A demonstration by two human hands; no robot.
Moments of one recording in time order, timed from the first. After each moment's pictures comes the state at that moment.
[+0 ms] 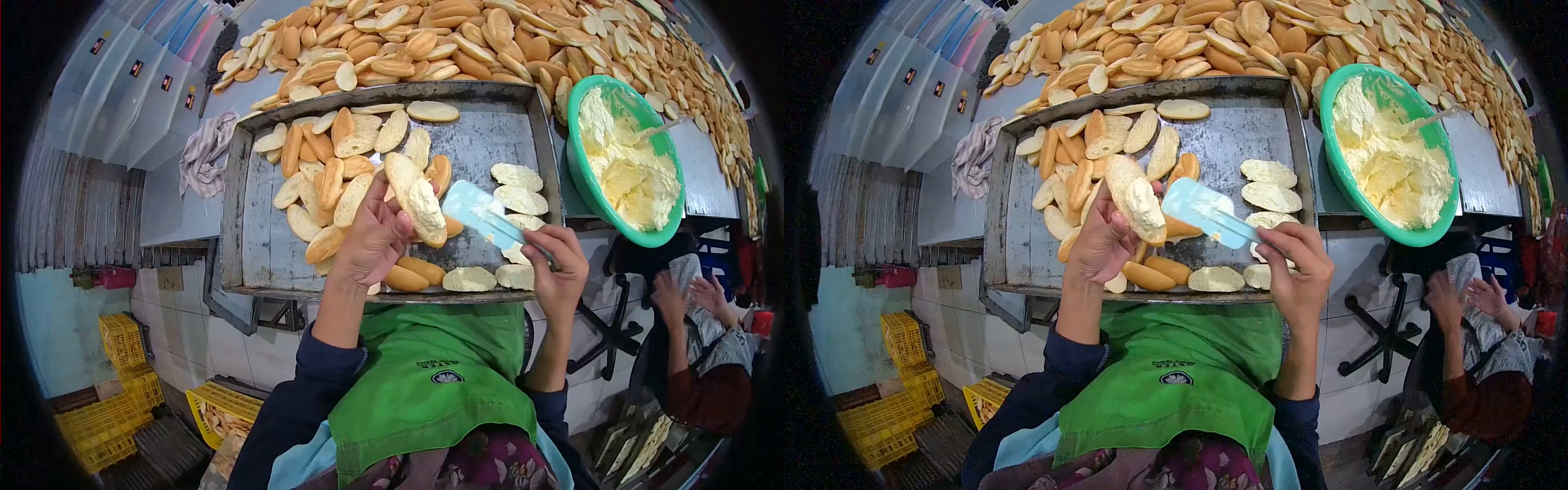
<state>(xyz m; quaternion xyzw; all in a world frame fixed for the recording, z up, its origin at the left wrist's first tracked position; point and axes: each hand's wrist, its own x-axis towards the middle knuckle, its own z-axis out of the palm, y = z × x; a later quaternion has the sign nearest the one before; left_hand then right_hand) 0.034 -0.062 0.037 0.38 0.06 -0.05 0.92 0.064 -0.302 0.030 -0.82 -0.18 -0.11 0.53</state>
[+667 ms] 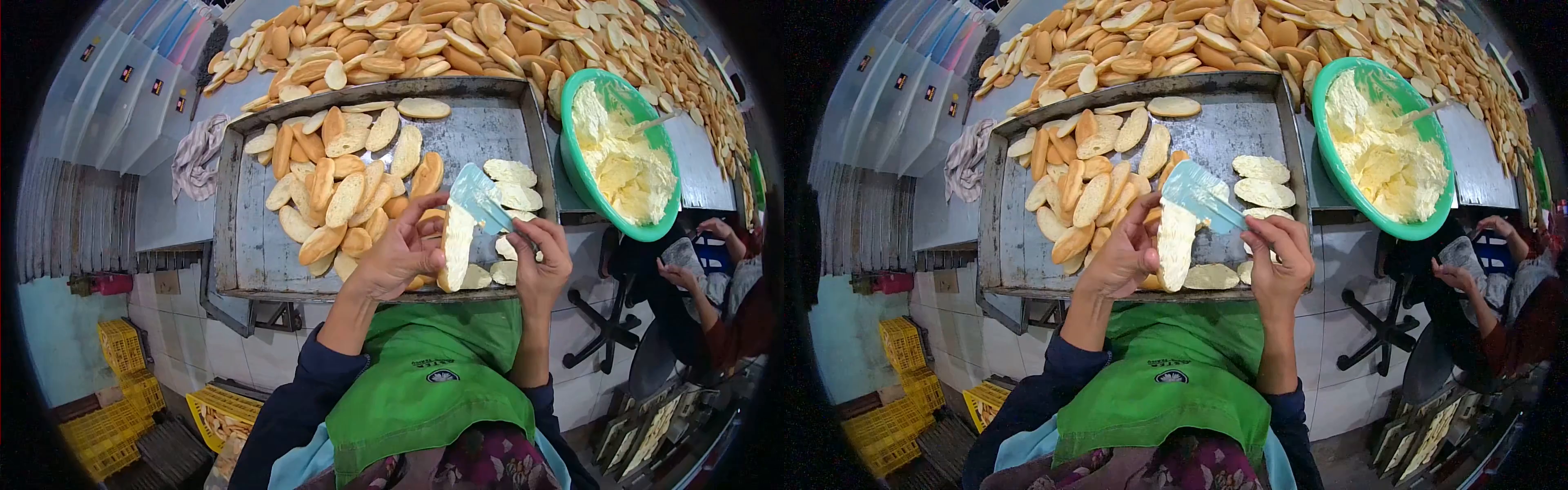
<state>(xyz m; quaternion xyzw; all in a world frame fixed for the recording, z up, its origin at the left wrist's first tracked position) 0.027 -0.087 0.029 0.40 0.04 -0.15 0.91 0.061 -0.282 0.014 -0.81 -0.10 -0.18 0.55</state>
